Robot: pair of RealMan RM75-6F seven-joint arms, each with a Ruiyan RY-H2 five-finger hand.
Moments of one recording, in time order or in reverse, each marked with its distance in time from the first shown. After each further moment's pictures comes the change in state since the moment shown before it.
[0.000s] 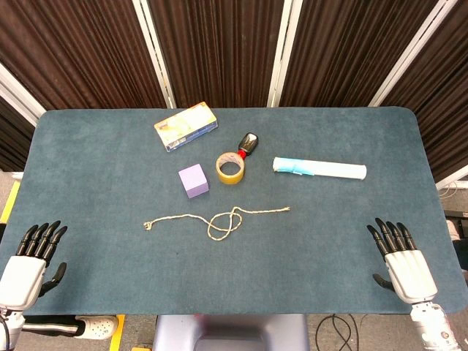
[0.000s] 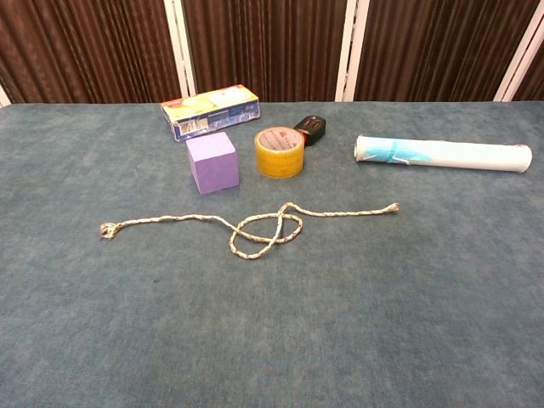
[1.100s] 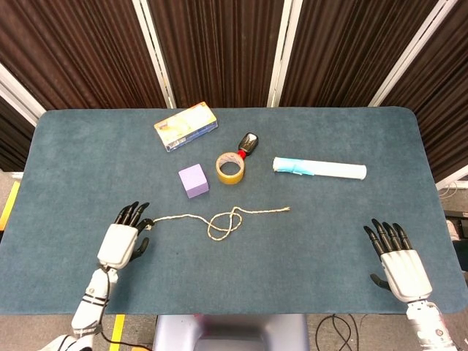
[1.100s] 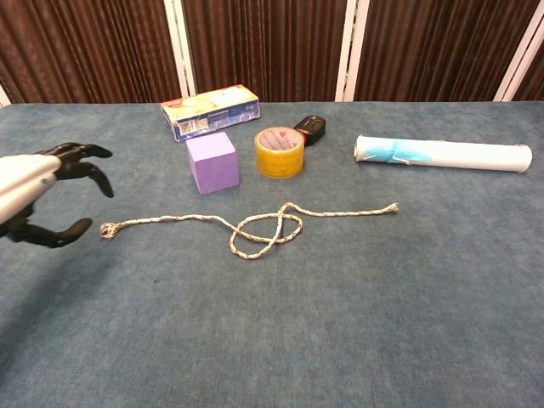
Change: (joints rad) left arm -0.269 -0.405 -0.155 0.025 -0.176 -0.346 0.280; right arm 0.007 -0.026 0.002 0.019 0.012 -0.024 -0.019
